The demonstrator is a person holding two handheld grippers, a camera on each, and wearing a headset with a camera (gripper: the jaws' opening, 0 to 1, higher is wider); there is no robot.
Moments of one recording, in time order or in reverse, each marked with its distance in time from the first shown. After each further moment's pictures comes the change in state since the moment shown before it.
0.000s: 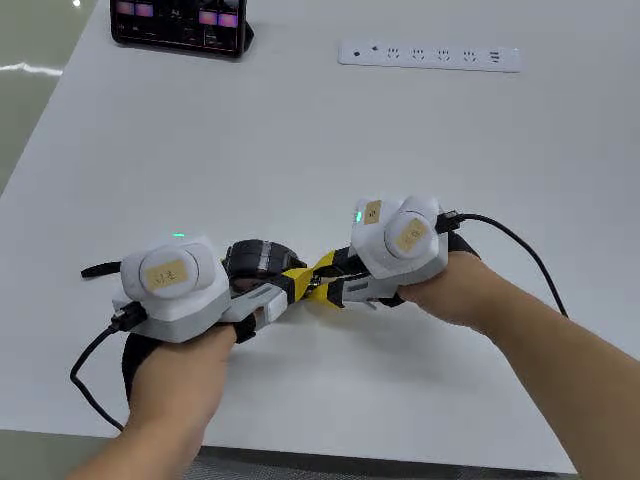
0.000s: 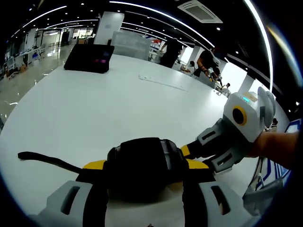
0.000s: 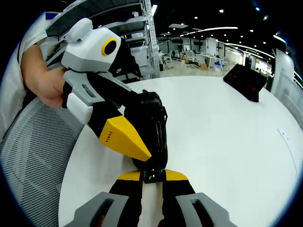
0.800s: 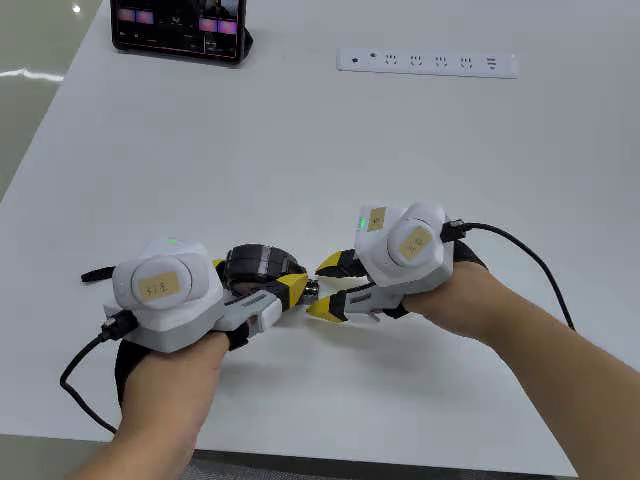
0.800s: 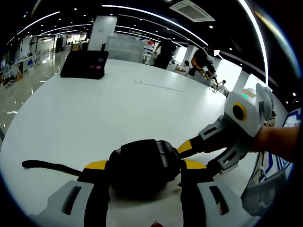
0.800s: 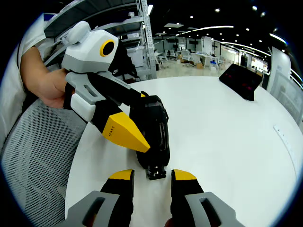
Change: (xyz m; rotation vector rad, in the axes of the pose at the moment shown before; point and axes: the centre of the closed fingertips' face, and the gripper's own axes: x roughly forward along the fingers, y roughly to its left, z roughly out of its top) left arm -0.012 0.000 0.005 0.070 -0.024 -0.025; right arm -0.013 0.008 0.002 0.031 -0.006 -0.038
